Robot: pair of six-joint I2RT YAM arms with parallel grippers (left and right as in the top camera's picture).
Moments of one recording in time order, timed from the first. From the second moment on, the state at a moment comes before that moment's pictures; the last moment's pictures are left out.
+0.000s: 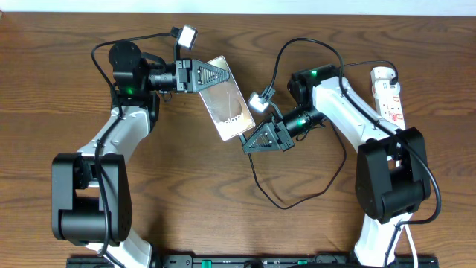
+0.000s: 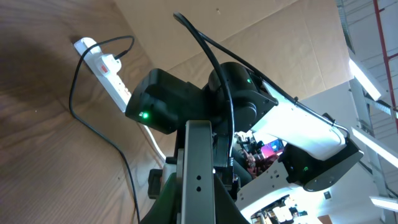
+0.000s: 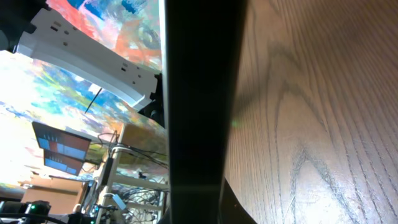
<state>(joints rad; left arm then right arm) -0.04 1.80 1.08 0.88 1.50 -1.21 0.36 2.01 1.51 -1.45 -1.31 -0.95</state>
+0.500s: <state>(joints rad) -0.02 1.80 1.08 0.88 1.50 -1.21 0.36 2.01 1.51 -1.46 -1.31 -0.95</state>
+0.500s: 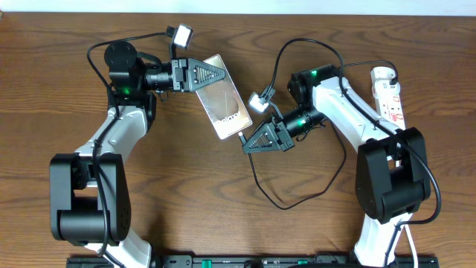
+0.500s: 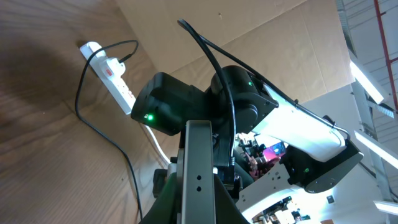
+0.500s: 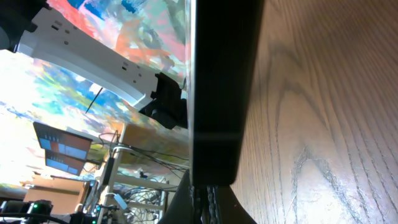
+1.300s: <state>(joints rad) -0.02 1.80 1.08 0.86 1.50 -1.21 0.37 2.01 1.51 -1.45 -1.33 -0.95</state>
